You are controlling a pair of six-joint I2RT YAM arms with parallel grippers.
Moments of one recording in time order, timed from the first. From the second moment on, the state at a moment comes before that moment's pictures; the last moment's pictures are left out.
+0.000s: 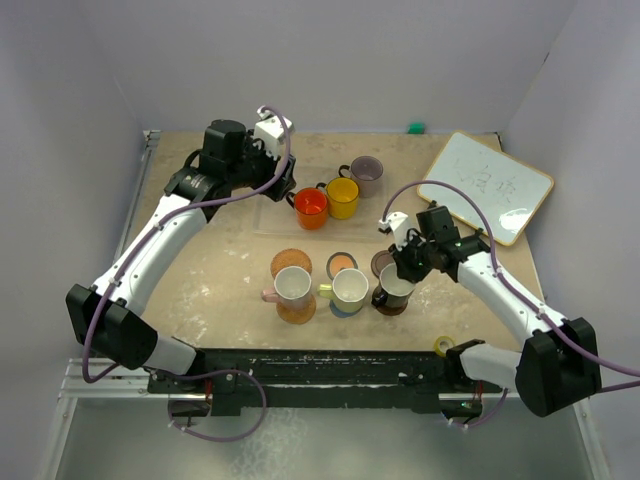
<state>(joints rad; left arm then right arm) -0.42 1.45 1.47 -0.51 0.26 0.14 0.34 1.19 0.79 -0.64 -0.26 -0.39</state>
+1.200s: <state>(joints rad) -0.42 1.45 1.47 -0.51 0.26 0.14 0.40 1.34 1.05 -0.87 -0.28 -0.68</state>
